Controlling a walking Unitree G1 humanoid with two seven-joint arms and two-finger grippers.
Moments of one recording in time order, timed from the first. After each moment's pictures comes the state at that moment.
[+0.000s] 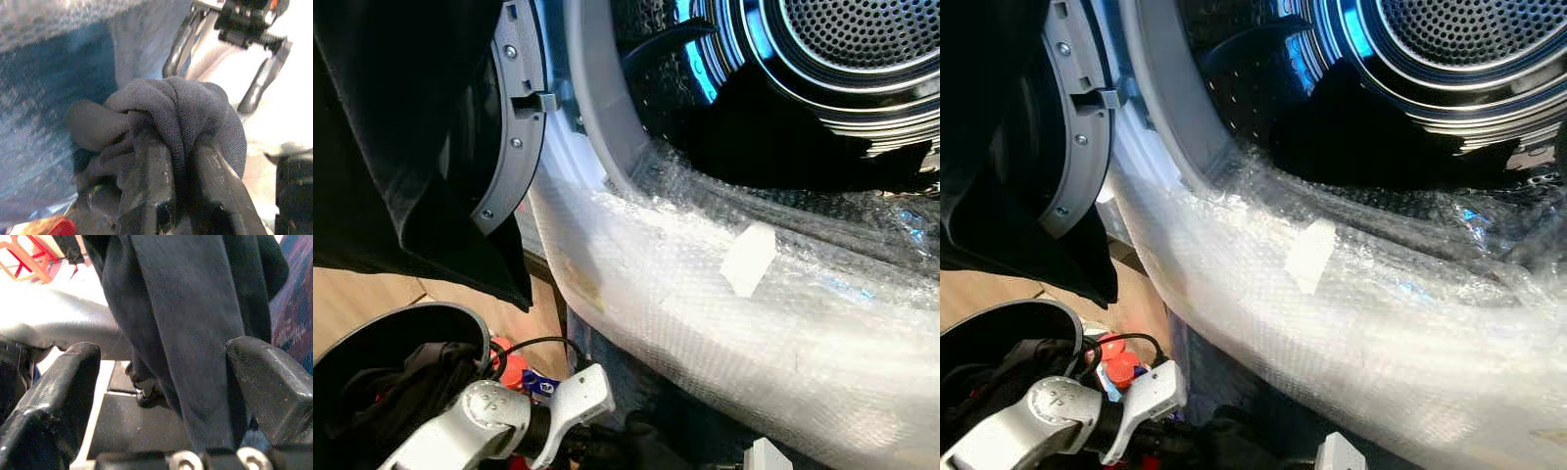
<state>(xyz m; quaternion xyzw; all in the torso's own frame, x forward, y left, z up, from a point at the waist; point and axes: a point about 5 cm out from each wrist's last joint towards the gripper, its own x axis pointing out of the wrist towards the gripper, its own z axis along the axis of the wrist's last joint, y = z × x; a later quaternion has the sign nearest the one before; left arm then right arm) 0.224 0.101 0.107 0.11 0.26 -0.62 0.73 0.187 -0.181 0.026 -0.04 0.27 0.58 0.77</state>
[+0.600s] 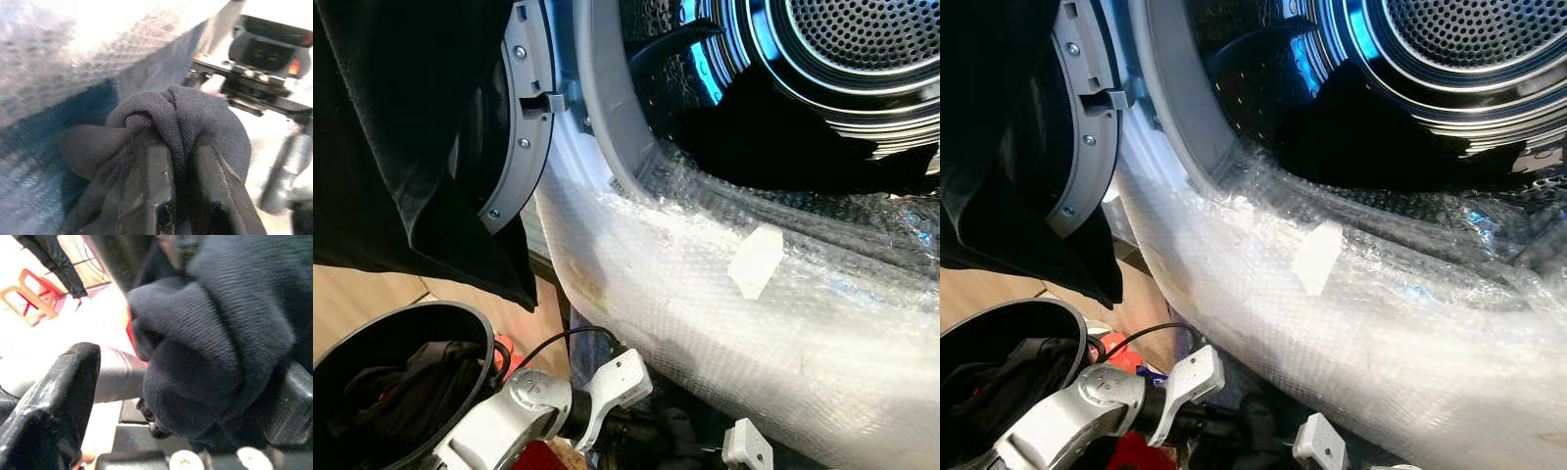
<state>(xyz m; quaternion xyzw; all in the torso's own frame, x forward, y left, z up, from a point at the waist) 0.245 0.068 0.107 0.09 0.22 -0.63 0.74 0.189 -0.151 0.037 0.03 0.26 0.56 0.79</state>
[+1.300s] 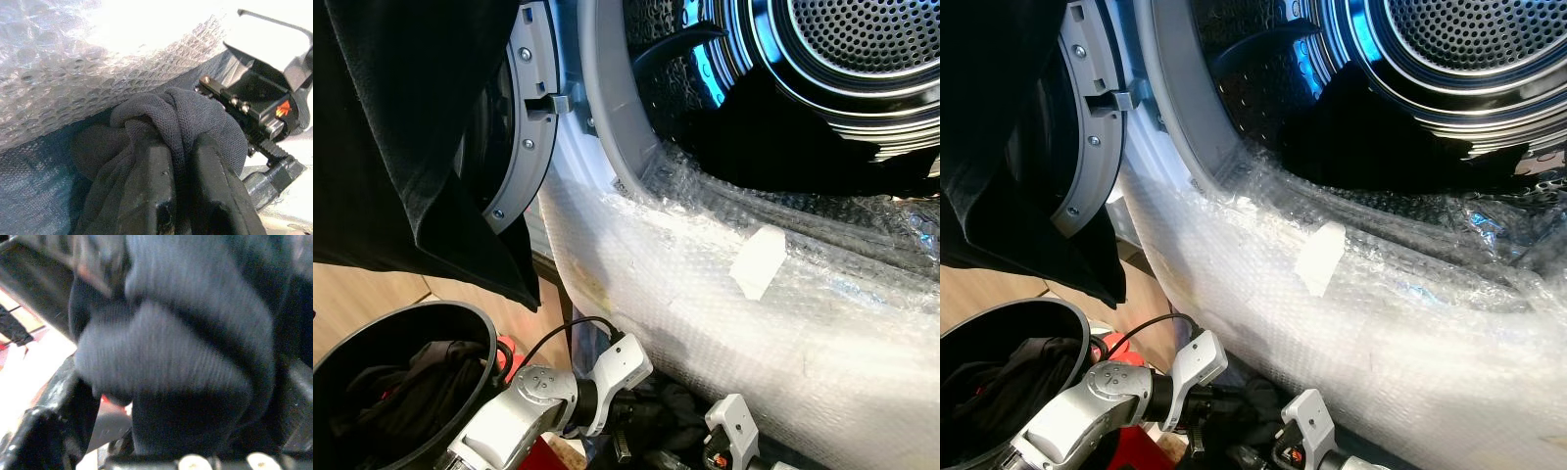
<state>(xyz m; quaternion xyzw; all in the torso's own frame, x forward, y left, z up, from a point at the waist) 0.255 0.064 0.104 0.06 0.20 -0.60 0.77 0.202 -0.134 0.021 0.06 0.26 0.40 0.88</state>
